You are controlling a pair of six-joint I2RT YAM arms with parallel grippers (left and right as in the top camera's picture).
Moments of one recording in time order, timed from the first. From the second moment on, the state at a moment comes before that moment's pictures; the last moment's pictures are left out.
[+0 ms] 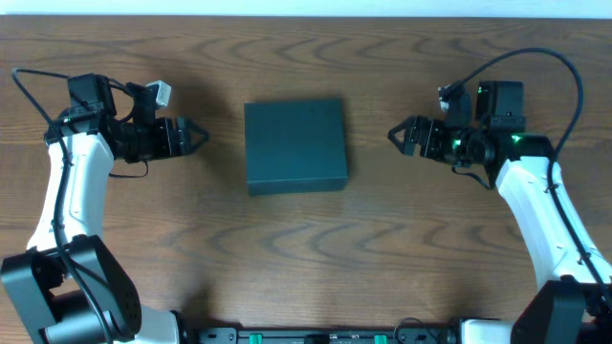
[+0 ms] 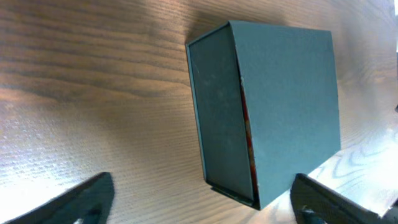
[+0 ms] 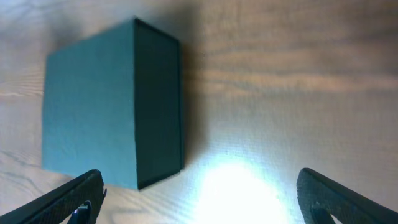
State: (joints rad) left arm 0.25 1.65 1.23 -0.84 0.71 0.13; right arm -0.02 1.52 1.10 -0.65 -0.52 0.24
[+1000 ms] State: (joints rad) left arm 0.25 1.59 1.23 -0.94 0.59 0.07; right arm -0.02 1.52 1.10 -0.66 -0.50 0.24
